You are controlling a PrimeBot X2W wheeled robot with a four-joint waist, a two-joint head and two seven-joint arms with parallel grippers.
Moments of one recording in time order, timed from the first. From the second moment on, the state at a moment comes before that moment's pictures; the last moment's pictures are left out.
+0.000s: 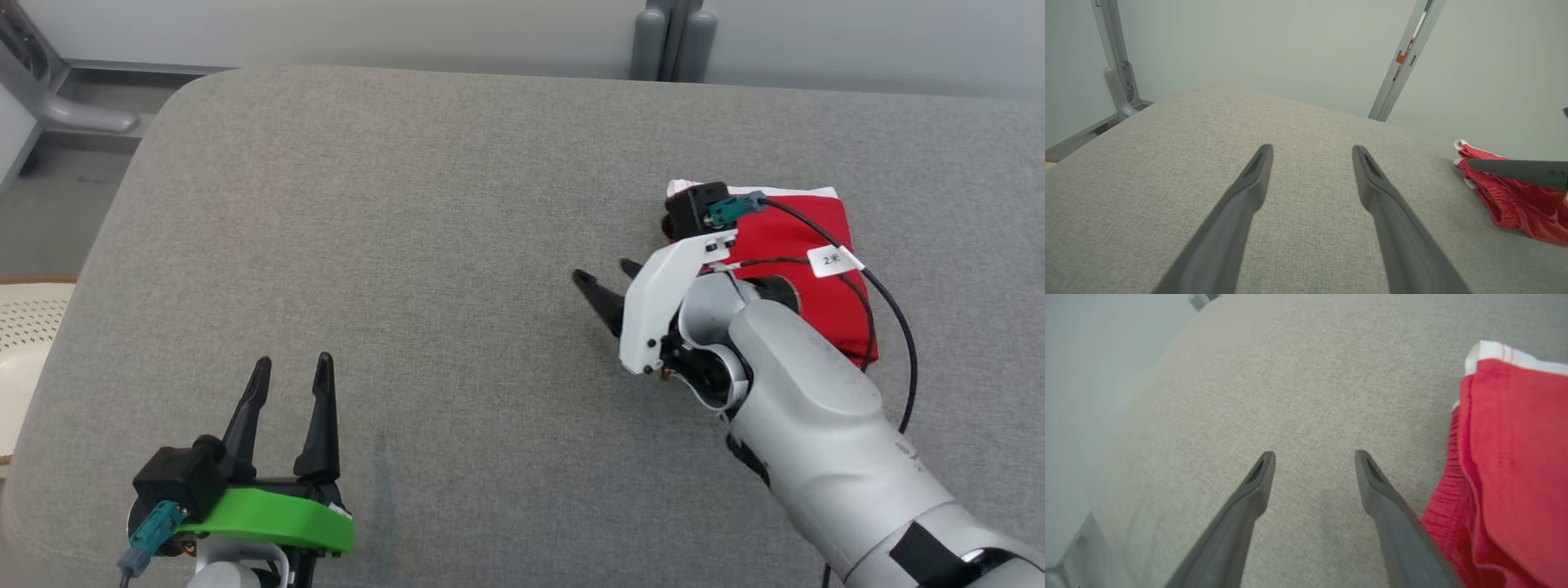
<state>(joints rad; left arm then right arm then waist) -0.08 0.09 -0.12 0.21 -0.40 -0.13 -0.26 -0.76 -0.05 0.49 0.80 0.63 0.13 0.30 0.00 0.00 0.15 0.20</state>
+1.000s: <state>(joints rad) 0.00 0.09 0.00 0.18 -0.35 -0.13 -0.26 -0.16 -0.19 0.05 0.11 0.27 0.13 -0.07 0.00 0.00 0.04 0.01</state>
